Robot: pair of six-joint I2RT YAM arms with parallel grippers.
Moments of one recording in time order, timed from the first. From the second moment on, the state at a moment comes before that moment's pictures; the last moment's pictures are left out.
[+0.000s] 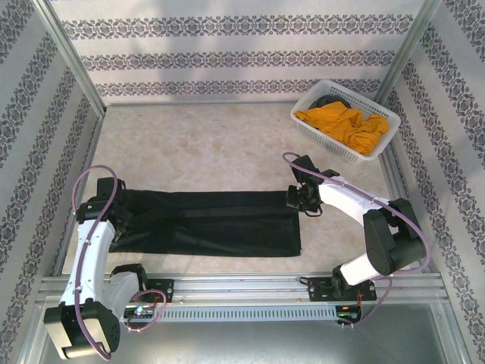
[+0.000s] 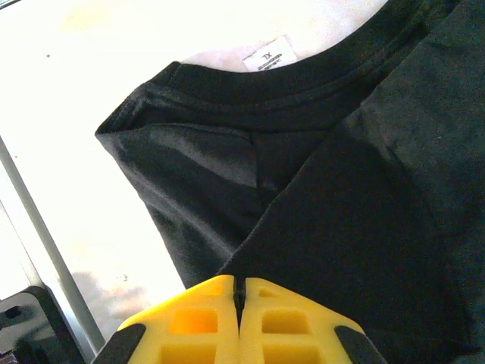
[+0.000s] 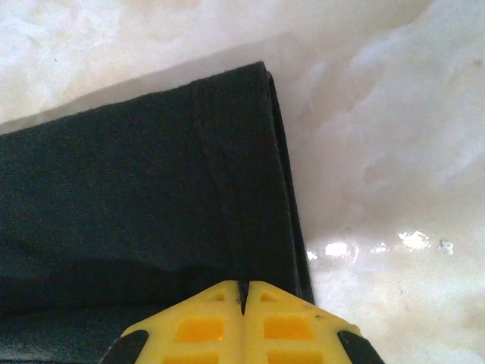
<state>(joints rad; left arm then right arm) 0.20 0.90 0.73 -1.13 -0.31 -0.96 0.38 1.50 0.85 -0.66 -0.08 0.67</state>
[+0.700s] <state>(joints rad) 0.20 1.02 0.81 -1.01 -0.22 -0.90 0.40 1.49 0.90 -0.67 -0.15 0.75</state>
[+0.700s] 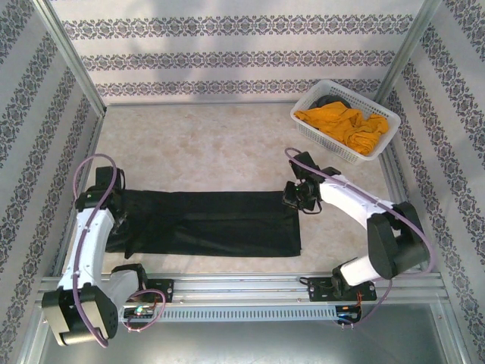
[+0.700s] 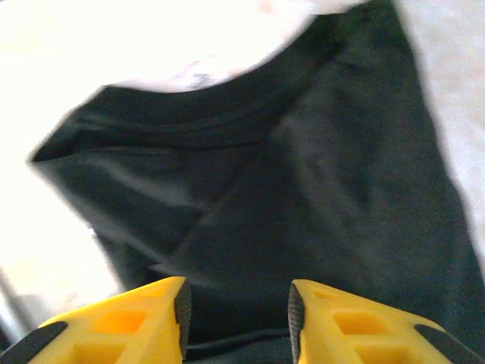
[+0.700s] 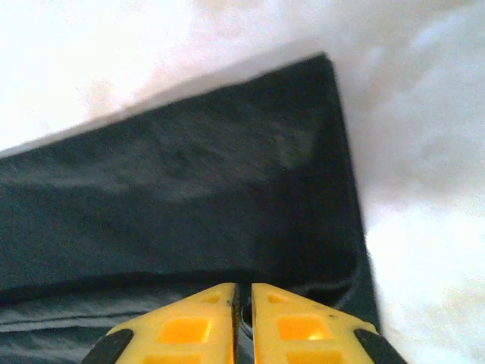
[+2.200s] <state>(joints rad) -0.02 1.78 1.30 -0.73 0.13 -0.78 0.26 2.09 1.56 -0.86 -0.22 0.62</state>
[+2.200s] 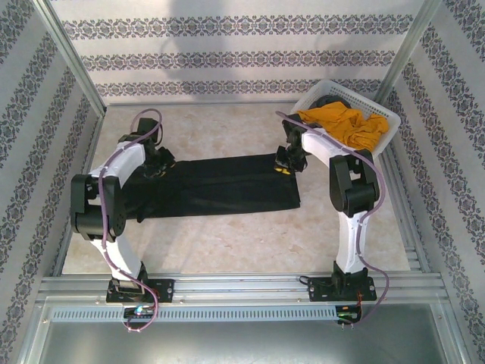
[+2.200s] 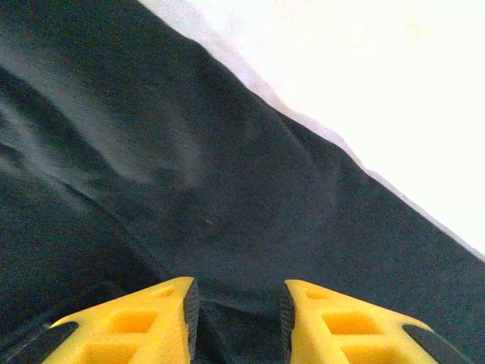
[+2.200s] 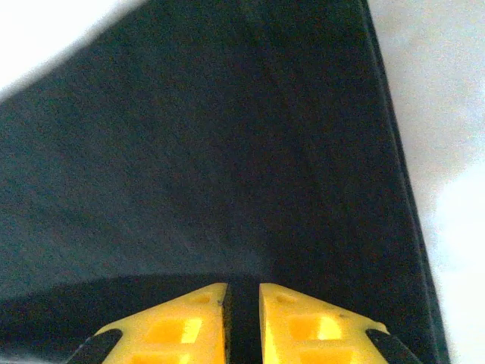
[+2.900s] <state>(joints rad) -0.19 1.89 1.26 -0.70 0.13 -0.70 0.26 1.97 1.37 -0.79 -0.23 0.57</state>
